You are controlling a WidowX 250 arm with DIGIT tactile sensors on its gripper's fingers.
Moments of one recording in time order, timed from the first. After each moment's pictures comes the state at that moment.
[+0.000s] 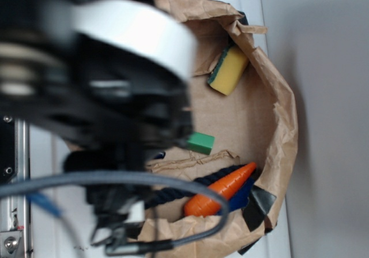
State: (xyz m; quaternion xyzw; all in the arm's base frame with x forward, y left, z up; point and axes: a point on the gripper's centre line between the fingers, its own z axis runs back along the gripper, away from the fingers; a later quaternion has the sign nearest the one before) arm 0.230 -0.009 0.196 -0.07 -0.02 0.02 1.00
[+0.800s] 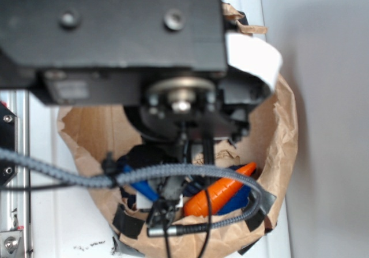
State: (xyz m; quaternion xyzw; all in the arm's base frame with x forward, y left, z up) arm 0.247 -0.004 0.182 -0.05 -0.01 0.02 1.00
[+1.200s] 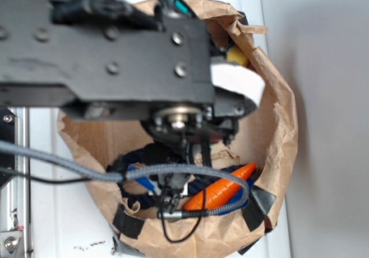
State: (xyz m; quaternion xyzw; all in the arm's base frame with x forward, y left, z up) arm 0.257 0.002 0.131 -0.04 -0.03 0.00 1.00
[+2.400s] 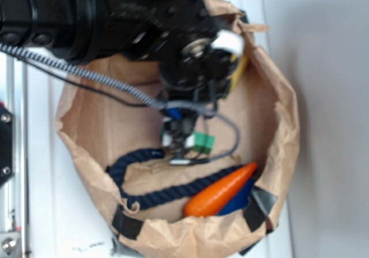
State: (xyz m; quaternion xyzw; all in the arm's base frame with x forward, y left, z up) arm 0.266 0.041 0.054 -0.07 -0.06 -0.03 1.00
